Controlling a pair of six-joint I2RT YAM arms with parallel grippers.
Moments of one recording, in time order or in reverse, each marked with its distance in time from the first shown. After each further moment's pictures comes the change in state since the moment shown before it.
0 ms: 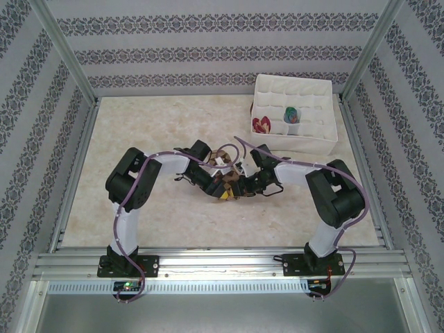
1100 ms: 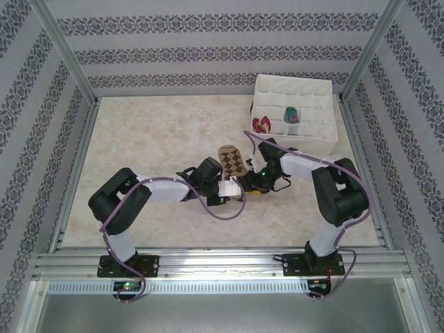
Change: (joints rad) left arm -0.228 -0.250 -0.277 0.441 -0.566 0.456; right arm -0.099 -0.025 0.074 -0.245 0.106 -0.032
